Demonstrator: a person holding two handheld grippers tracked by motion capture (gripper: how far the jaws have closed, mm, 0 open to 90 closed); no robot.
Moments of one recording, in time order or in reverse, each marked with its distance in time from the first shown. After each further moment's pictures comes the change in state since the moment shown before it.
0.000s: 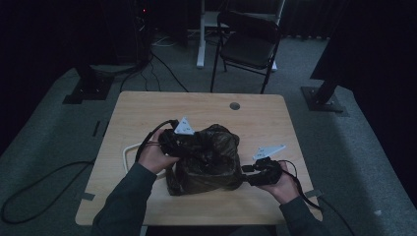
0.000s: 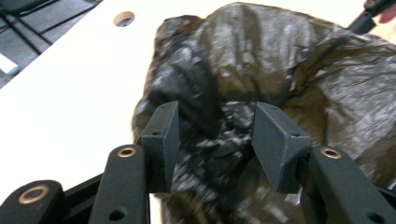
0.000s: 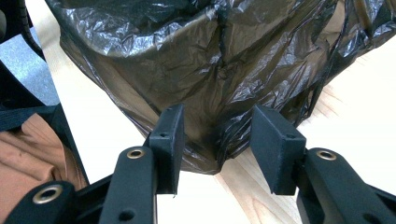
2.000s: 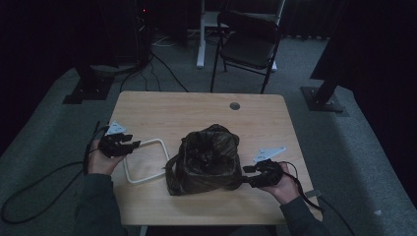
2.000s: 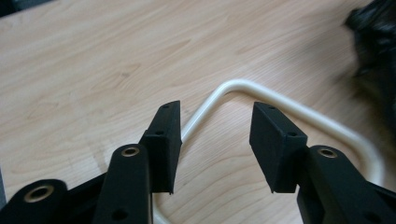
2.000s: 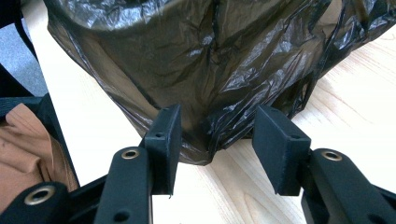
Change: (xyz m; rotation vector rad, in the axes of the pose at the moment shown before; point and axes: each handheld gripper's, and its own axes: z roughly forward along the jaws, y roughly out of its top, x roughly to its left) left arm 0.112 -0.165 -0.032 0.014 0.252 -0.337; right arm -0.003 -0.007 0.002 0.007 -0.014 -0.030
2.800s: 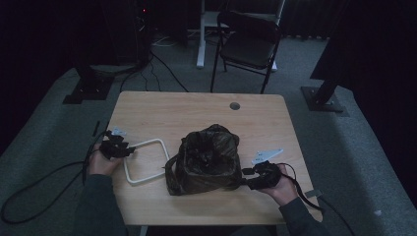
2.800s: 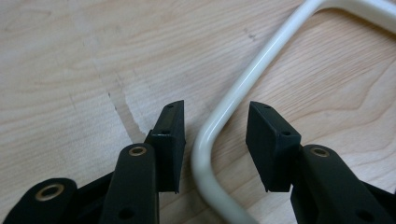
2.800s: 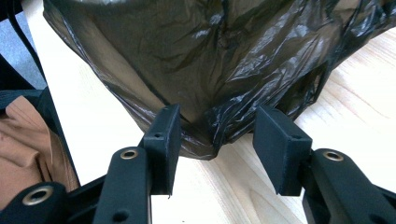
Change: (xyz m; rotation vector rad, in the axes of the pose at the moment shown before) left arm 0.036 -0.036 0.049 0.181 0.031 -0.064; right arm 0.002 -0.004 0.007 0.024 0.012 -0.003
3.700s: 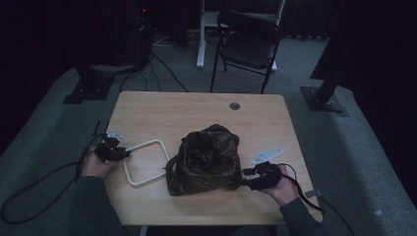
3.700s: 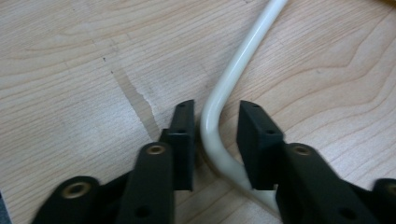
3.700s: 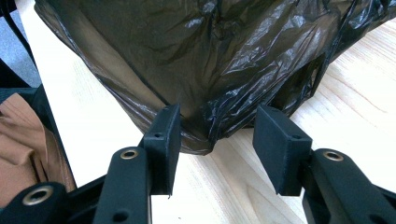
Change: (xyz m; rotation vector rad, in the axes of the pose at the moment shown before) left arm 0.003 -0.009 -0.012 0.060 -0.044 0.030; right arm -0.002 -0.003 0.001 0.007 -0.010 0.003
